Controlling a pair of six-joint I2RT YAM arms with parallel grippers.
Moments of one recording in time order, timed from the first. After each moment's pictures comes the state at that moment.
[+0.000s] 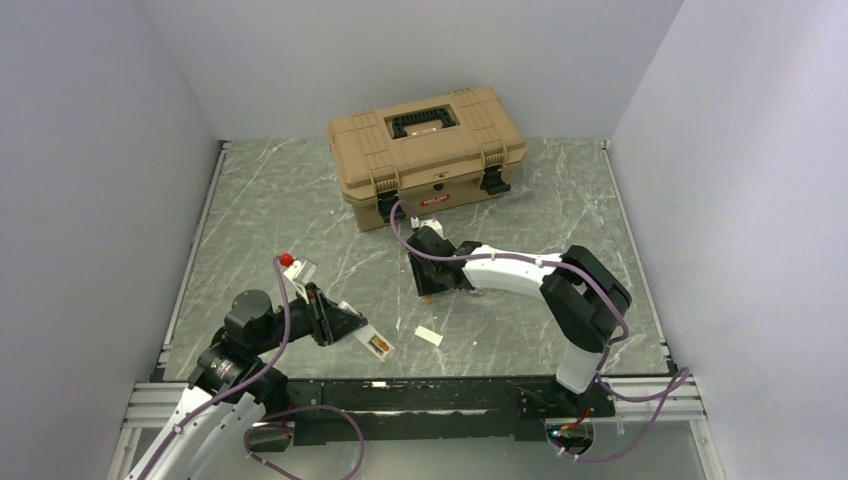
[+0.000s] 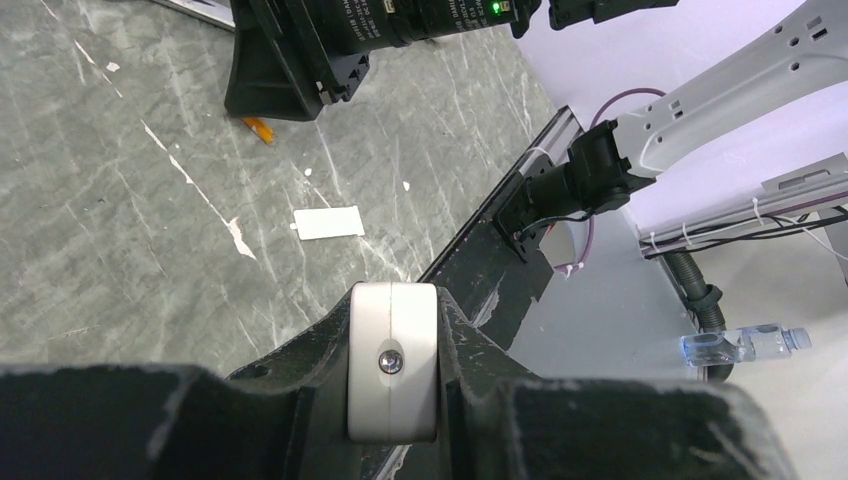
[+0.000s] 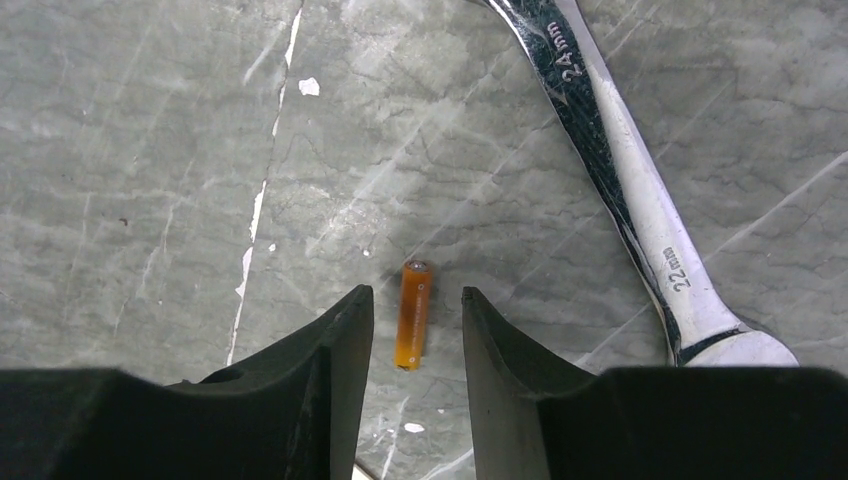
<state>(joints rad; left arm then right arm) -0.50 0.25 0.37 -0.34 0.55 -0.62 0.87 1.76 1.06 -0.33 0.17 0.52</state>
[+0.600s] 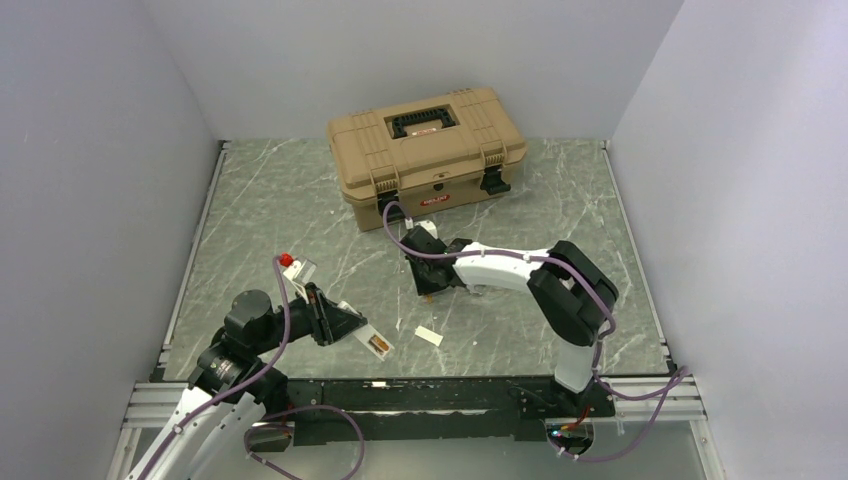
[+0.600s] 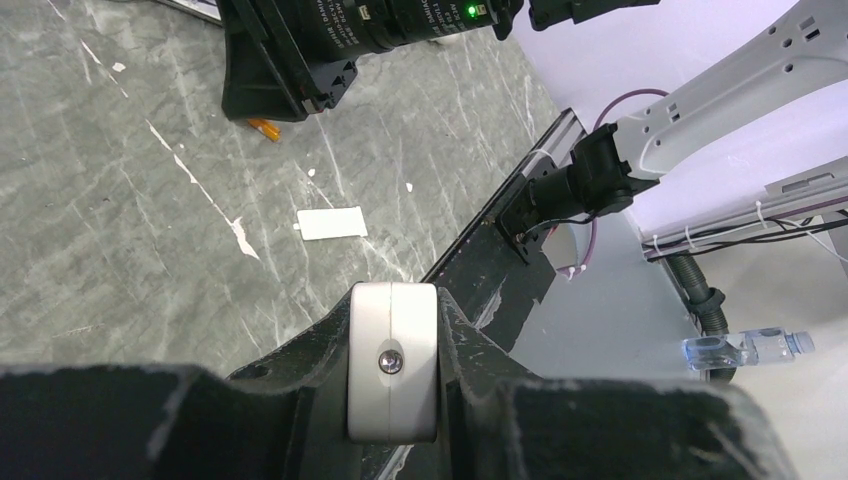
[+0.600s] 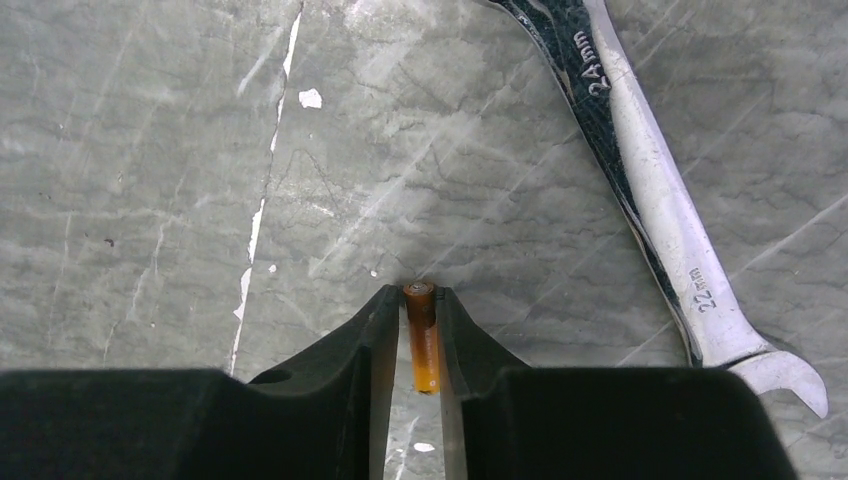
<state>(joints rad) -0.50 0.24 0.37 -0.35 0.54 -0.62 0.88 1.83 1.12 -0.38 0.18 0.53</state>
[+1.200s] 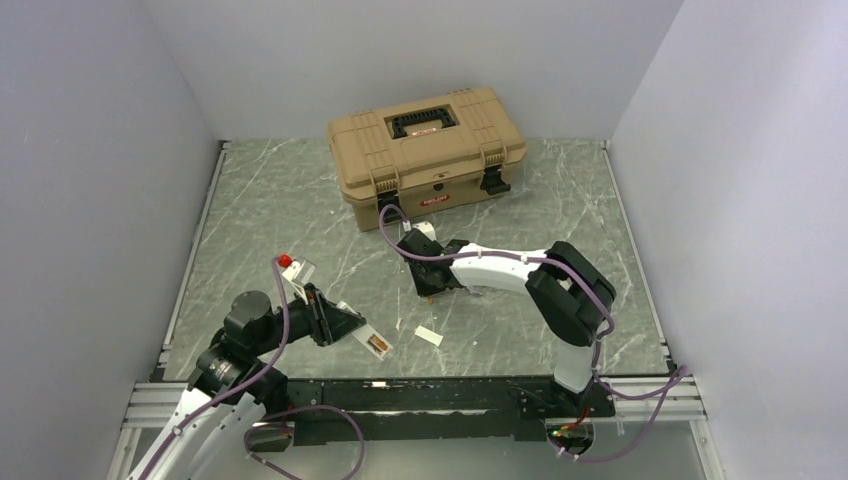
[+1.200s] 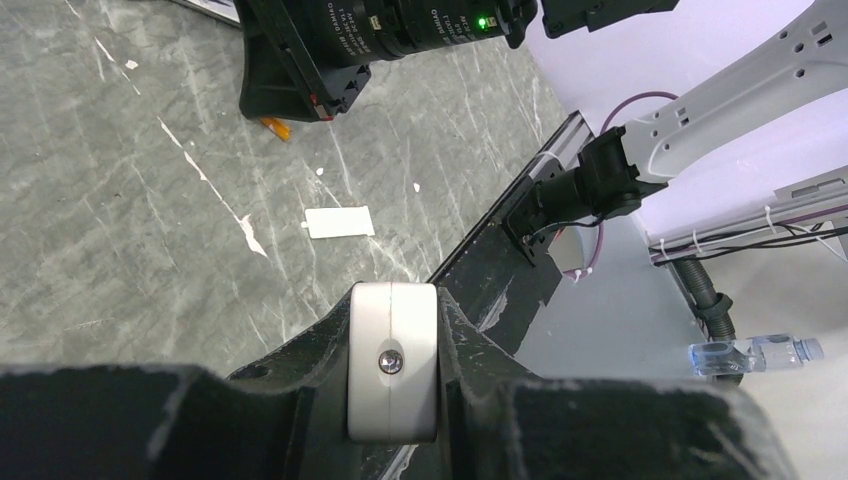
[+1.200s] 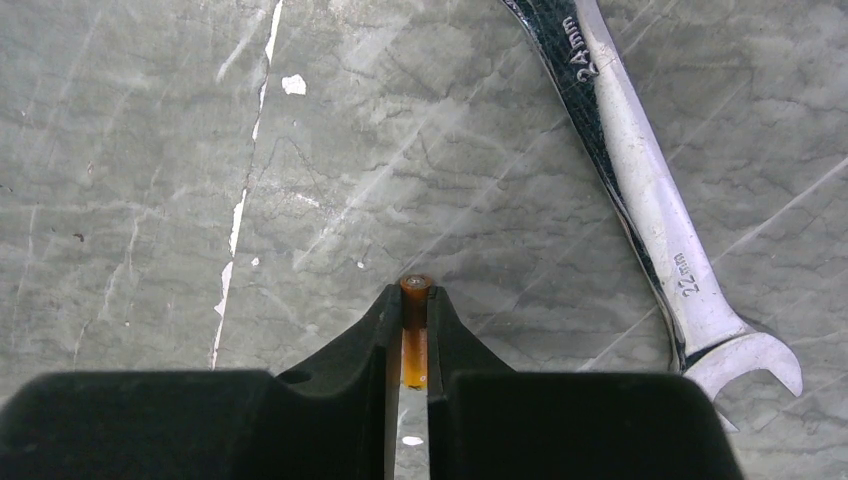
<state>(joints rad) -0.50 0.23 0.37 -0.36 0.53 -0.62 0.90 1.84 1.14 -0.42 0.23 0.52</state>
